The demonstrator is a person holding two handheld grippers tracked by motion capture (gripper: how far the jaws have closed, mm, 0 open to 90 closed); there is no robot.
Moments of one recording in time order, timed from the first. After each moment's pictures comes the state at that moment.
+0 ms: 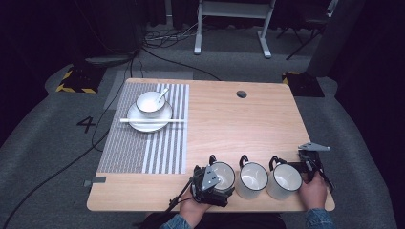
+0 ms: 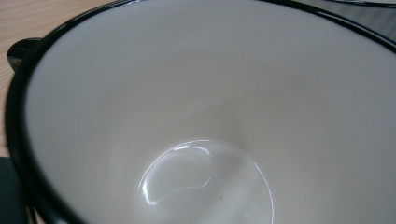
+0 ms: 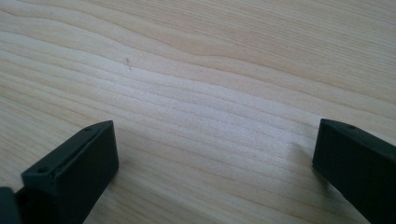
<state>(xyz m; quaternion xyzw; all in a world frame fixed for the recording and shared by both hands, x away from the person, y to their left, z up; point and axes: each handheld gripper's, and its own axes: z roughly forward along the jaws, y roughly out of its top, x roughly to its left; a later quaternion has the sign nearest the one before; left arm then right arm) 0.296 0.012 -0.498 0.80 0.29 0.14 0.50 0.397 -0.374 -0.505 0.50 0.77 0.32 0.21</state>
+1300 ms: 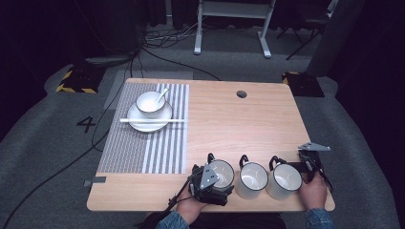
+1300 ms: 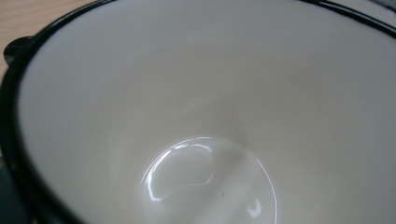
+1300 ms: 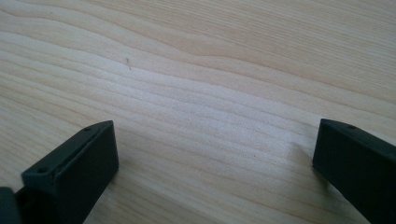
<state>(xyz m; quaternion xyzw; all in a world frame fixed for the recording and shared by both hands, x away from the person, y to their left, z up) 0.293 0.019 -0.477 0.80 0.31 0.14 0.50 0.397 -0.374 -0.505 0.50 0.77 0.32 0.21</state>
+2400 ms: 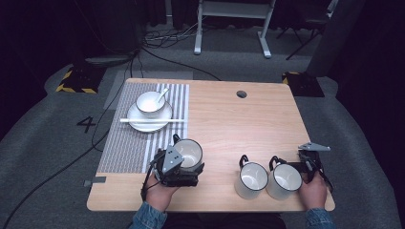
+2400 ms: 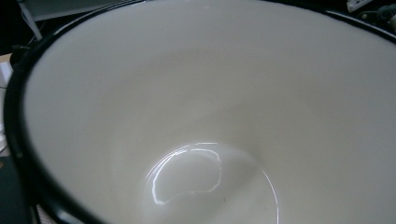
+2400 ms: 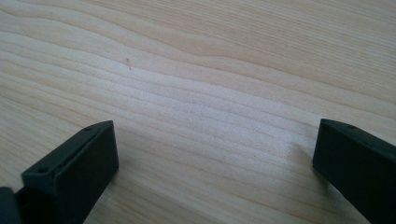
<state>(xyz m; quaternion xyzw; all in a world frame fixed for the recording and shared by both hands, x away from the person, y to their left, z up) 0.304 0.108 -0.415 0.76 0.37 0.22 0.50 0.397 -0.374 -0.505 0.50 0.77 0.32 0.21</state>
